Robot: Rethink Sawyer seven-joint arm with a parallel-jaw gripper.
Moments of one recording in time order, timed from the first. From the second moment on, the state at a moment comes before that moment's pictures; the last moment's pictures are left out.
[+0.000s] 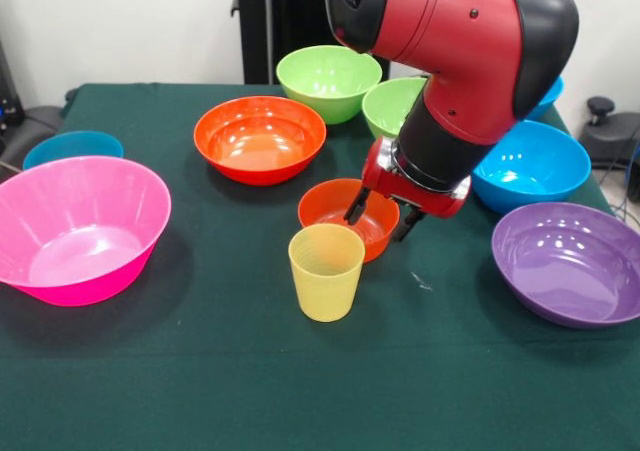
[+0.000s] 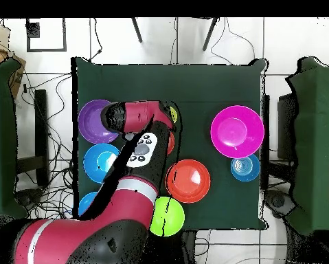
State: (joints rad) arm 0.14 -0.19 -0.36 1.14 0.03 0.82 1.94
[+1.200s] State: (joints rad) arm 0.13 -0.16 -0.36 1.14 0.03 0.78 1.94
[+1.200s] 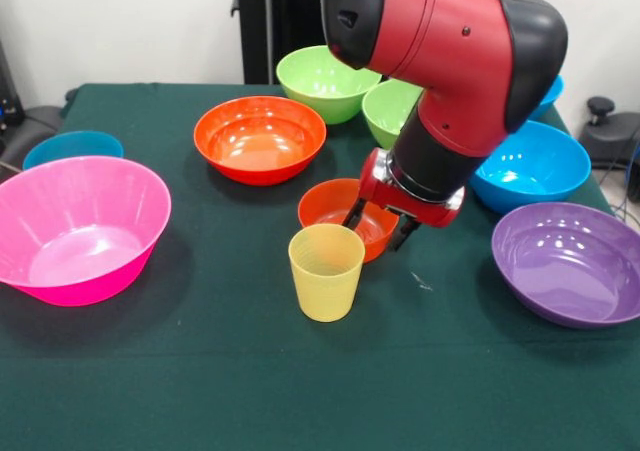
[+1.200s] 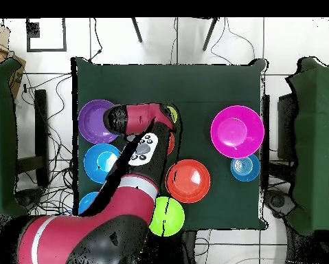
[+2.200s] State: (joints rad) arm 0.13 -0.13 -0.36 1.14 0.03 0.73 1.94
